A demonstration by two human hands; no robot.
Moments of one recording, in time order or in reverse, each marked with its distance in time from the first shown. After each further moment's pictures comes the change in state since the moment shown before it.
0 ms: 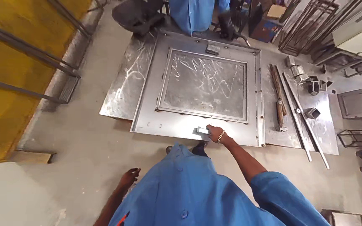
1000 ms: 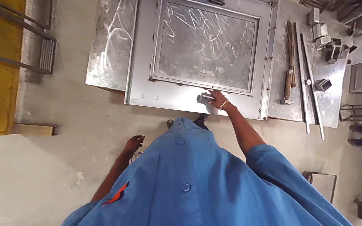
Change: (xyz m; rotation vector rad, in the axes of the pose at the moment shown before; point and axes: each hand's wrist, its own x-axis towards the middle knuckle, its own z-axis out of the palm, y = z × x) left_hand 0.000 0.033 0.005 0.105 -0.056 0.014; right_hand 0.036 0.047 0.019 0.273 0.143 0.013
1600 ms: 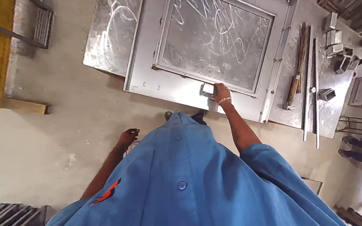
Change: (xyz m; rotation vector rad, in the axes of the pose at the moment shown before) left_hand -0.006 -0.024 0.004 -0.092 0.032 -0.046; right_hand 0.018 -0.012 0.009 -0.175 0.203 0.133
